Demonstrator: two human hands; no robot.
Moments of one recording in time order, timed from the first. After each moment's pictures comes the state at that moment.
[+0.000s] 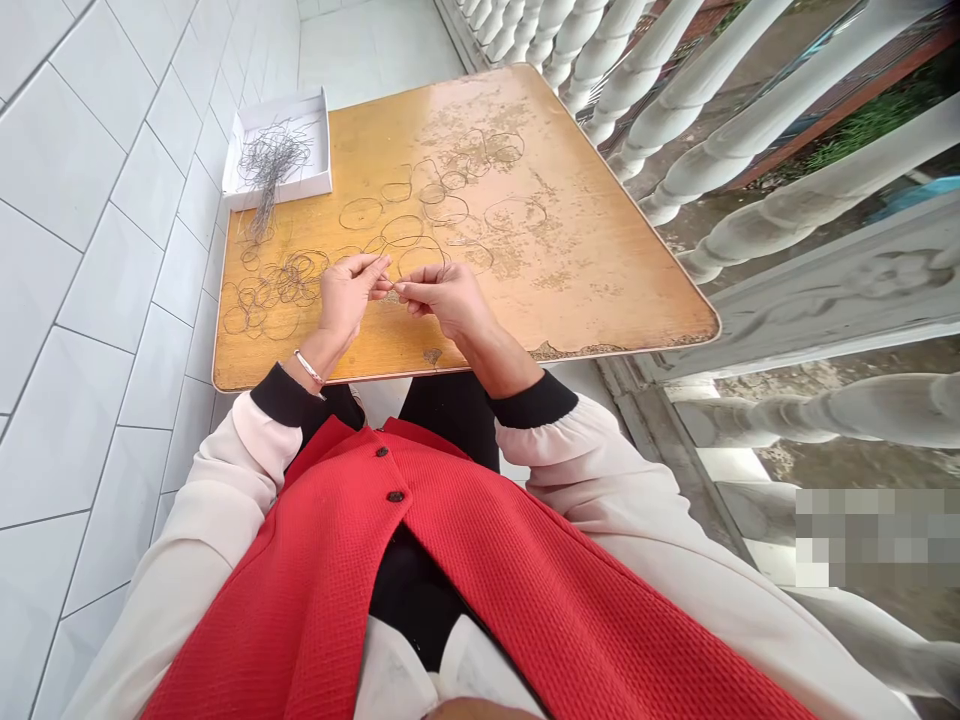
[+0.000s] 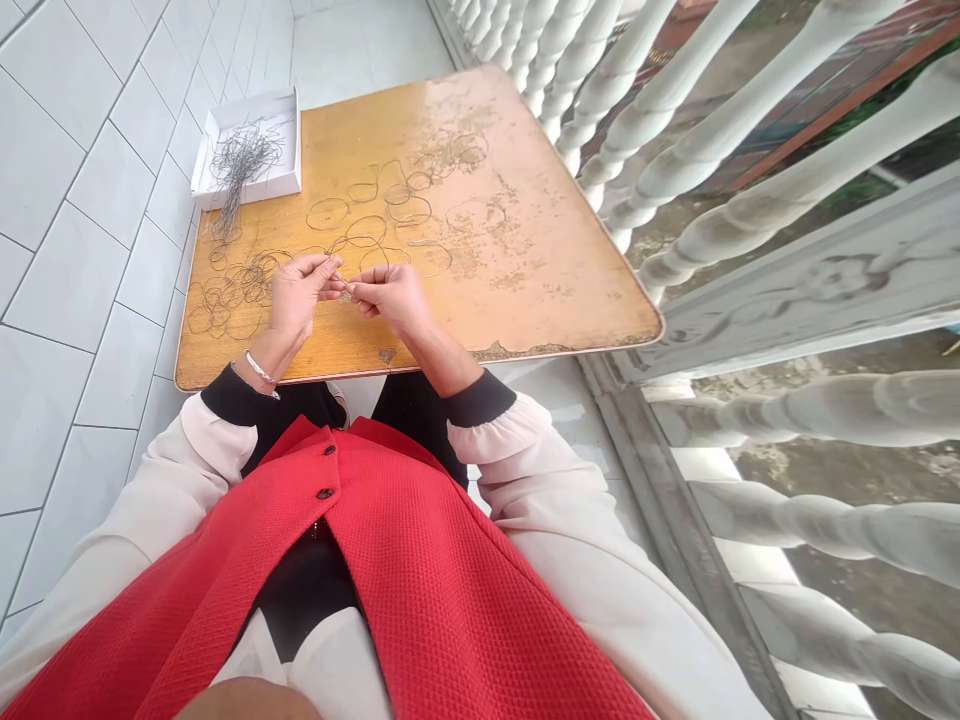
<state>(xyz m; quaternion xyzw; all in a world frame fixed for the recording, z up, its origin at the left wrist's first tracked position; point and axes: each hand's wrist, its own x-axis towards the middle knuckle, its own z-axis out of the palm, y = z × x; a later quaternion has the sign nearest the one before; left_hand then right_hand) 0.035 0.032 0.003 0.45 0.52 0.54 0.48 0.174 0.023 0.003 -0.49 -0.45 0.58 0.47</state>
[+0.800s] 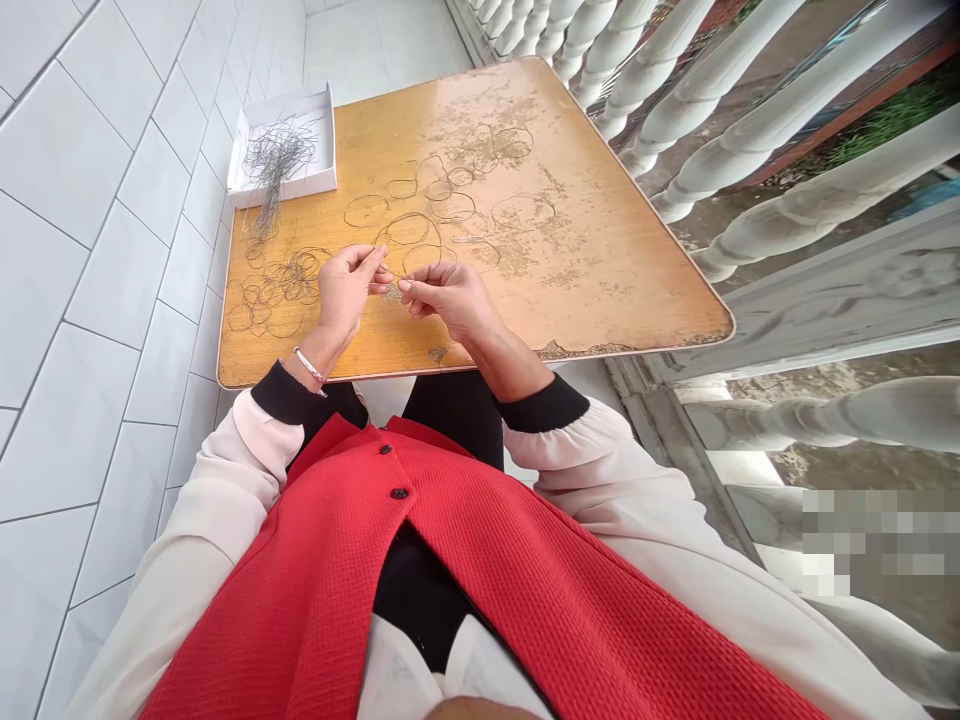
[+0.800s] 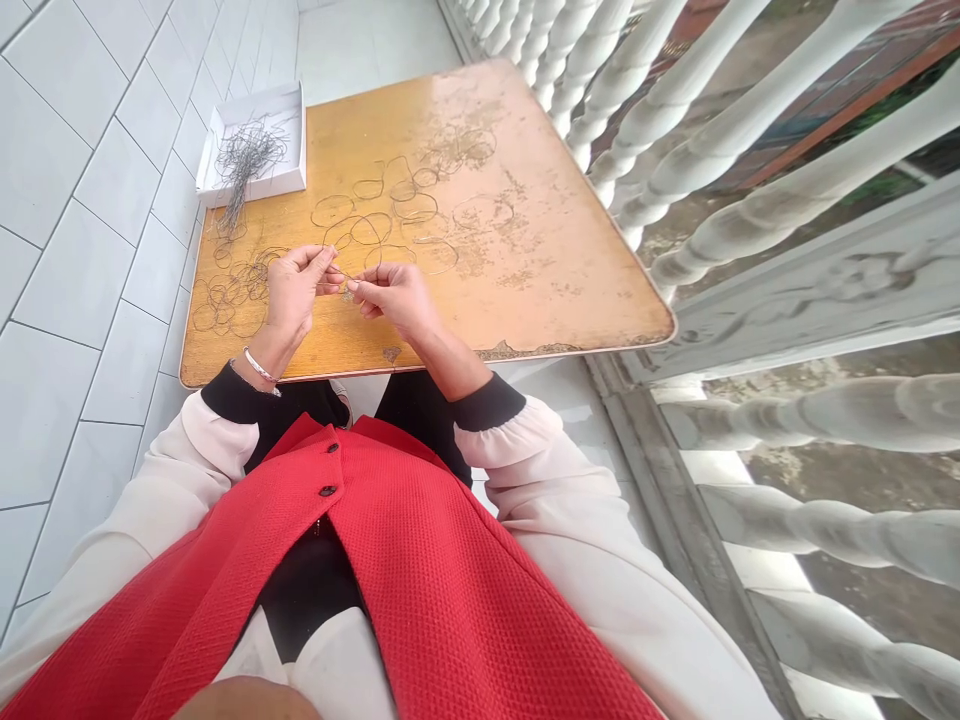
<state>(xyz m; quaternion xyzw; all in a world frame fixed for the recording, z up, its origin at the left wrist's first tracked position) 0.032 0.030 0.011 0.45 0.52 0.55 0.47 0.173 0.017 0.004 -0.47 -0.45 0.59 0.48</state>
